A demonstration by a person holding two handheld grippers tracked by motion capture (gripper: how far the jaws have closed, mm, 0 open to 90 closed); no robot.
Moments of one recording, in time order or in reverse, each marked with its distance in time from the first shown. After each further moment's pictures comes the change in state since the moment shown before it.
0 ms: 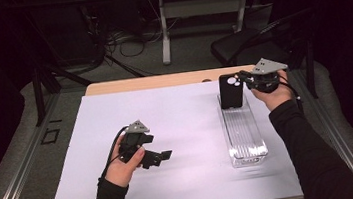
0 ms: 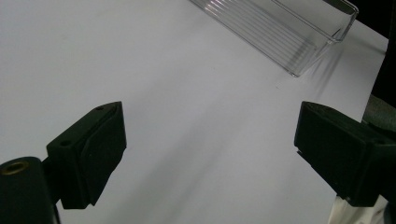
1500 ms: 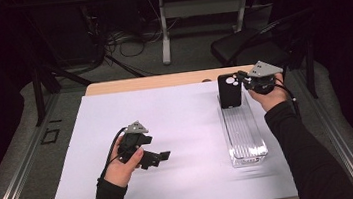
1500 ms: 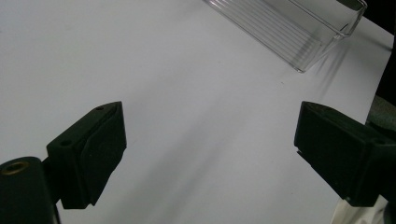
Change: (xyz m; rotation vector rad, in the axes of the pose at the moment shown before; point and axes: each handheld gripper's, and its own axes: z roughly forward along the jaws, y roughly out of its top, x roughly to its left) left arm 0.004 -0.004 0.001 0.013 0.004 -0.013; right arm 0.001 -0.014 0.017 -0.028 -0.037 -0.016
